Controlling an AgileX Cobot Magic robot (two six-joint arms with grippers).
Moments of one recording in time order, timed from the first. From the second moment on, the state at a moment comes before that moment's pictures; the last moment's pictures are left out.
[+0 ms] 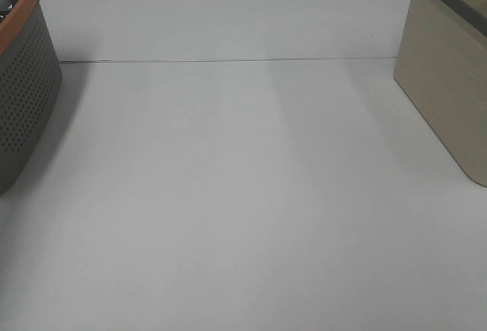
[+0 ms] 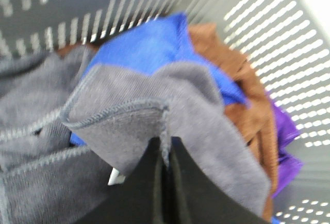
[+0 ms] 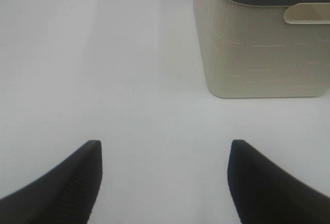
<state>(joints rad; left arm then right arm) 0.14 1.92 -1.37 0.66 0.48 -1.51 0.00 0.00 -0.50 0.02 1.05 -0.05</state>
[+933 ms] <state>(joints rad) 0.14 1.56 -1.38 0.71 0.14 -1.19 0.00 0.00 -0.50 0.02 1.05 -0.05</state>
